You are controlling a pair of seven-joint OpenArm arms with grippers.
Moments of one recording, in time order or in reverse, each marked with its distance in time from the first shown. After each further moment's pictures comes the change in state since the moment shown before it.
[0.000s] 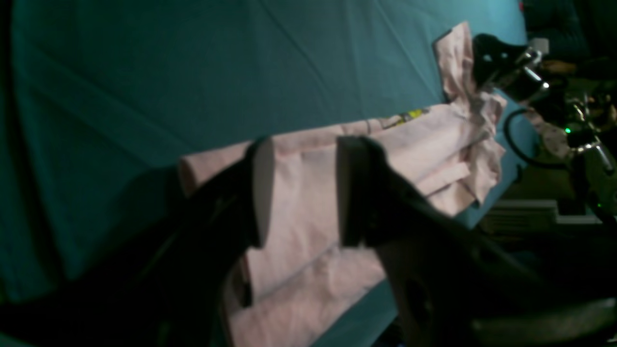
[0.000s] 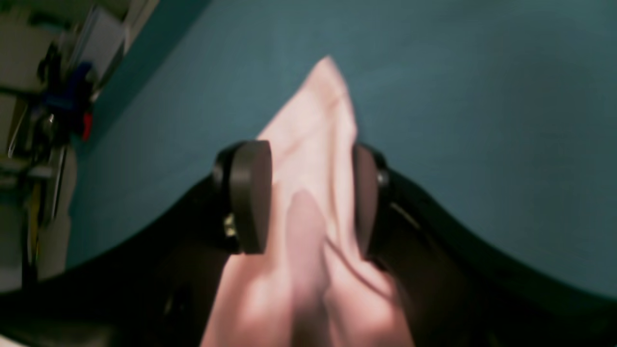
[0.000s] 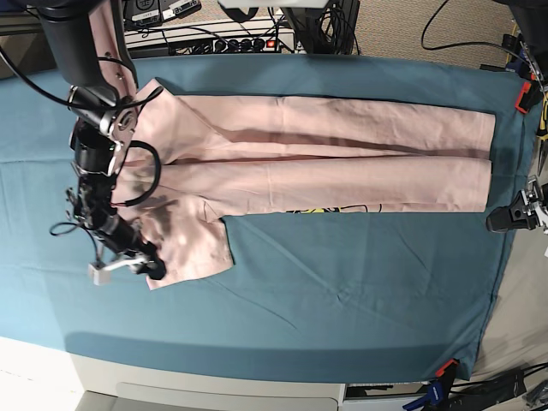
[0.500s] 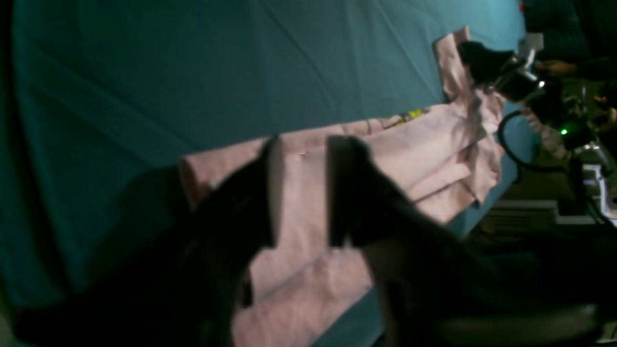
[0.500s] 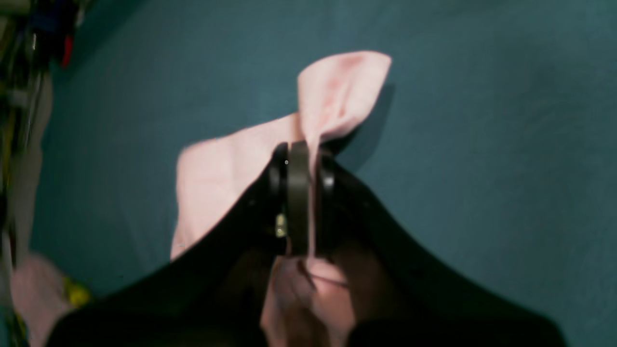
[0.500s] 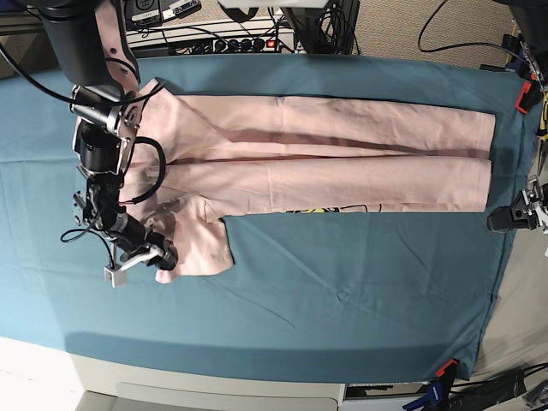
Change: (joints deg) left arm 0.0 0.0 0.0 0.0 0.0 0.0 0.0; right arm -0.9 0.0 -5.4 2.4 -1.2 4.9 -2.7
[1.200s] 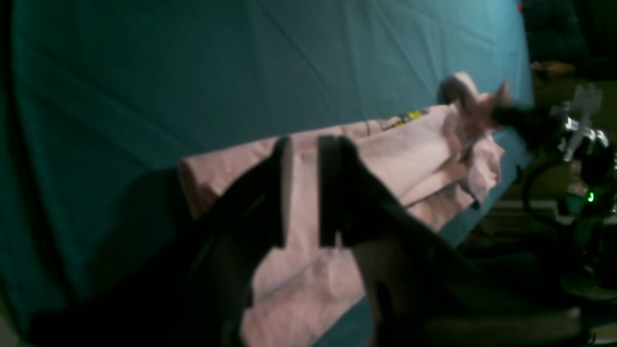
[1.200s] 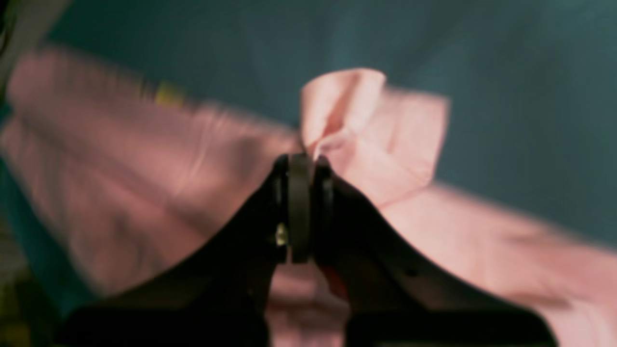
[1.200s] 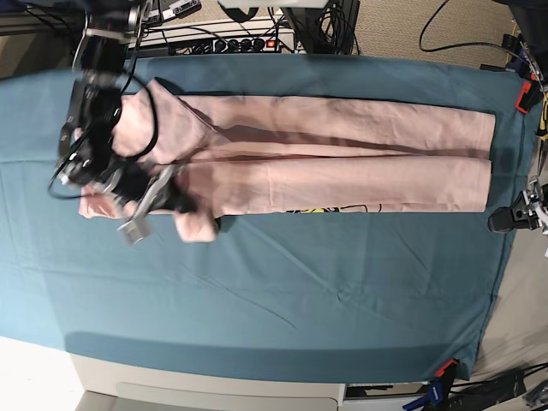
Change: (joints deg) left arm 0.0 0.0 0.0 0.0 -0.1 0.0 -0.2; right arm -33.6 0.0 -10.3 64.2 21.7 0.7 -30.7
